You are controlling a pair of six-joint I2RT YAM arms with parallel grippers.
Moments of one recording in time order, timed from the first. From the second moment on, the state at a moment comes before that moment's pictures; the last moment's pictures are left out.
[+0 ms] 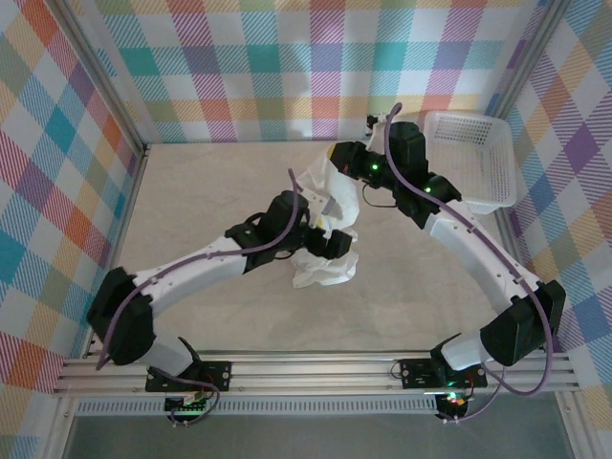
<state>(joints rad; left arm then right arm) -0.81 1.53 1.14 -0.17 0.12 -0.32 0.53 1.43 1.43 -0.28 -0.28 0.83</state>
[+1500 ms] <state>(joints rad) -0.26 1.17 1.25 -0.90 -0.17 -0.71 0.74 1.67 0.97 -0.24 -0.24 0.00</state>
